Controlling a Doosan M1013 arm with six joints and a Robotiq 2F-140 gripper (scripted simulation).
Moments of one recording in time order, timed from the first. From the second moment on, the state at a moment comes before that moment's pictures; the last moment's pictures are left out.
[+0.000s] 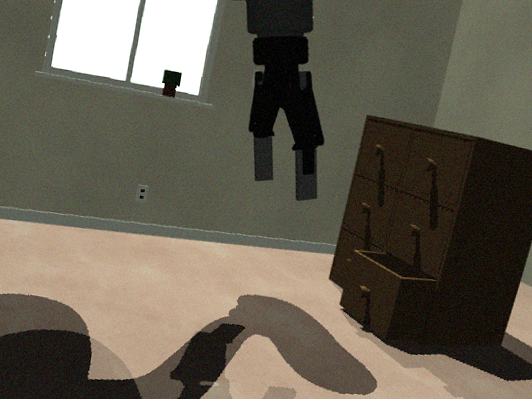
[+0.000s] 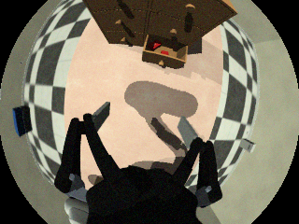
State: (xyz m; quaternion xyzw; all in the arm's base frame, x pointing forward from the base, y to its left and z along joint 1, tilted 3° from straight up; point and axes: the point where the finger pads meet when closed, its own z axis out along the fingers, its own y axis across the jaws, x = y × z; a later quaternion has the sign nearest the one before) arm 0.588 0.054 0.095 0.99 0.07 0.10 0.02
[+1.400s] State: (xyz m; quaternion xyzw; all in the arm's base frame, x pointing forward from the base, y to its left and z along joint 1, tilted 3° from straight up) arm 0.589 0.052 0.102 1.00 0.07 -0.02 0.02
